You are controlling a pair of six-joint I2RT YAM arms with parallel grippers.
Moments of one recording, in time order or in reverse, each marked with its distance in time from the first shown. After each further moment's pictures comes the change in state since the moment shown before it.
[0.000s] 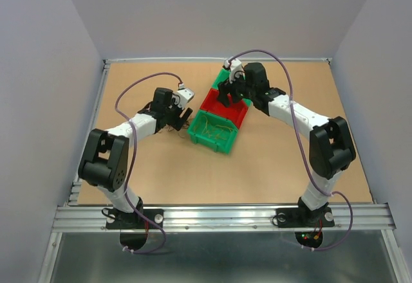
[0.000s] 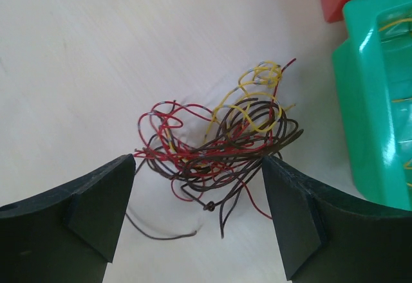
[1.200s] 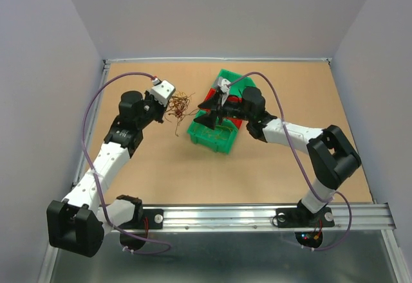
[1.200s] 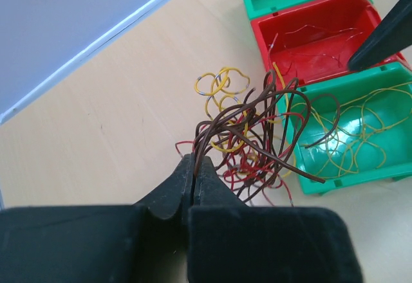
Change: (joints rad) left arm 0.065 -0.527 -0.110 0.010 0.188 -0.059; right arm 0.144 -0.133 -0.377 0.725 -0.404 0.208
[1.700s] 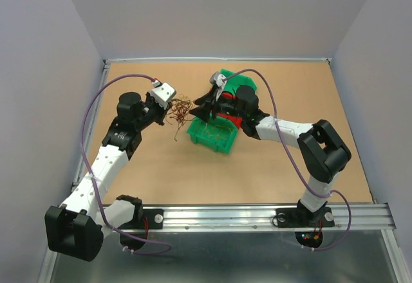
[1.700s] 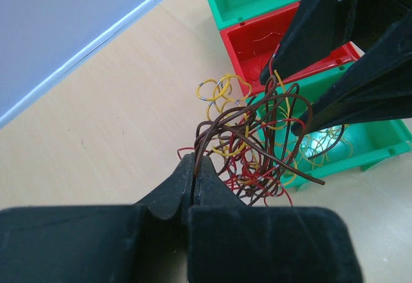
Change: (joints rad) left arm 0.000 -0.039 -0.001 -0.030 0.097 -0.003; right arm 0.032 0.114 0.078 0.045 0.113 0.079
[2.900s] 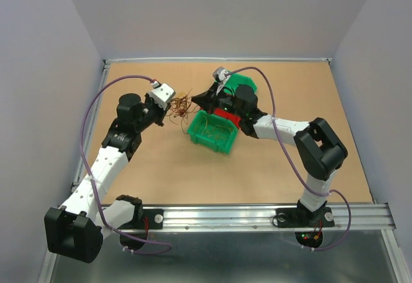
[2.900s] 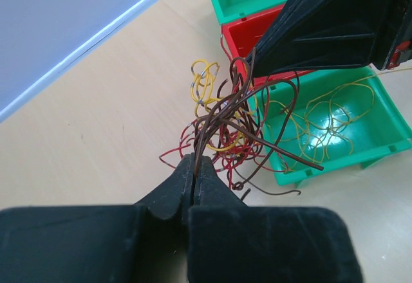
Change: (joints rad) left arm 0.000 -0.014 -0.014 -0.005 -0.015 -0.005; right arm -0.003 0.038 0.028 0.074 0.176 0.079
